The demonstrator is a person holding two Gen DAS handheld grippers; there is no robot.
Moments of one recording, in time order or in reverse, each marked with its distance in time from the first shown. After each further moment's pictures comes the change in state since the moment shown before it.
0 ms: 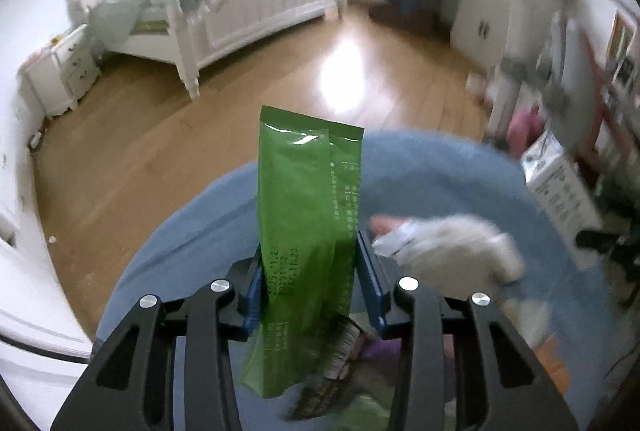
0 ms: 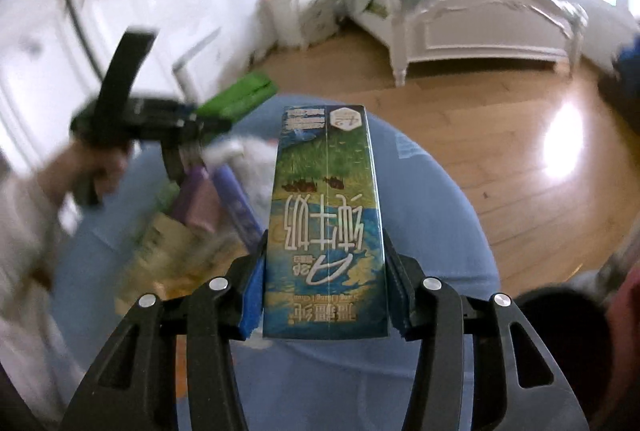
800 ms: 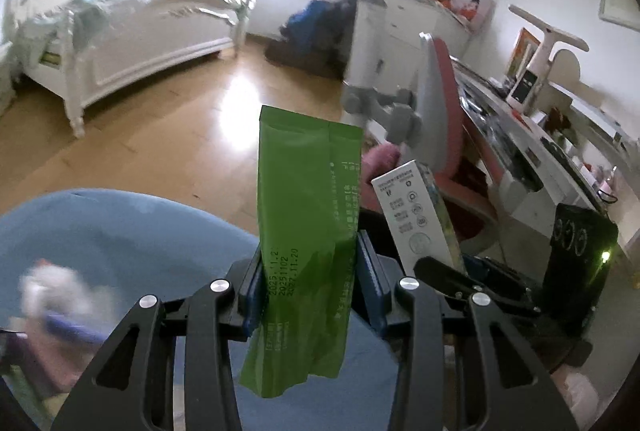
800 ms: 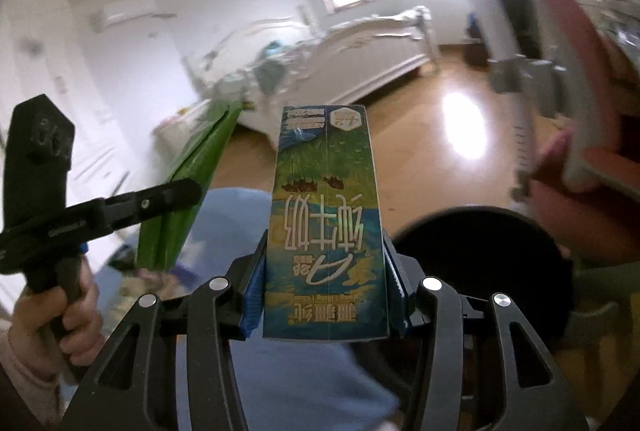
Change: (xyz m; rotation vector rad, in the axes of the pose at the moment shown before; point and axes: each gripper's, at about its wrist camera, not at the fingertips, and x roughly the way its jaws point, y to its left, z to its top) left arm 0.003 -0.269 0.025 0.025 -0.102 -0.375; right arm -0.140 -0.089 -0.120 0.376 -0.332 -0.327
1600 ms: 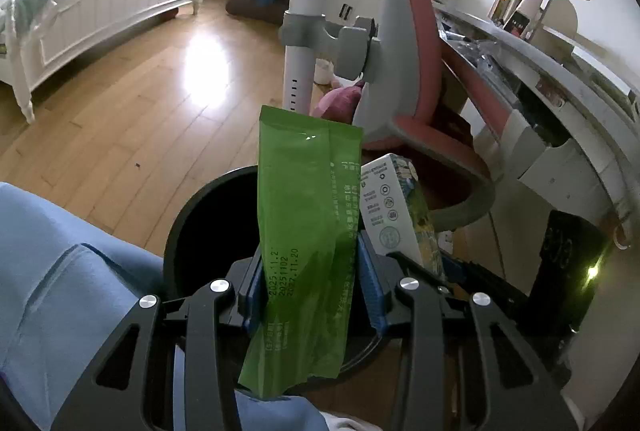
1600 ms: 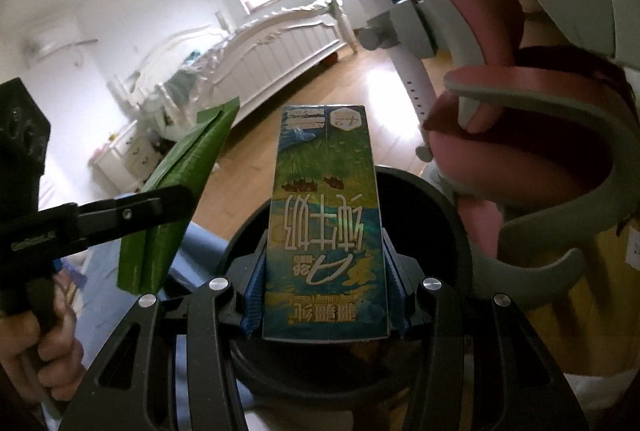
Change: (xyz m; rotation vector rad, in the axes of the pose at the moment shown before) left arm 0.108 -0.076 -0.020 0.061 0.163 -0.066; right arm 0.016 -0.130 -0.037 0.164 0.023 -0.168
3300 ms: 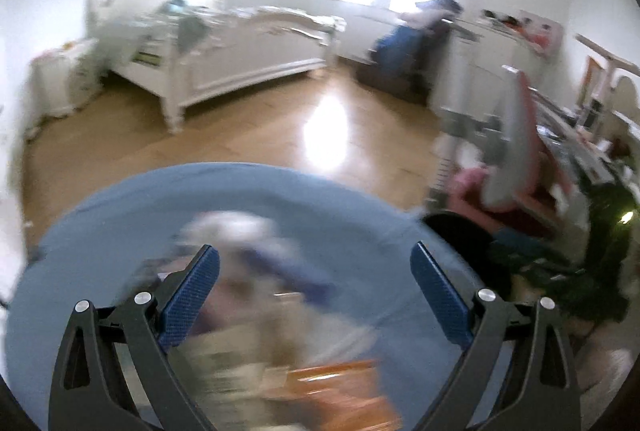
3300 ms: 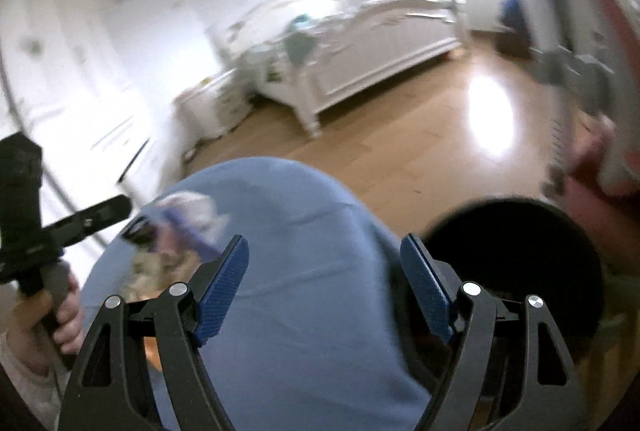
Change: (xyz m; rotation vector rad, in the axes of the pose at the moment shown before) left arm -0.231 0.157 -0.085 -0.180 -0.274 0.435; right arm 0.000 0.228 0.006 -0.330 0.106 0.334
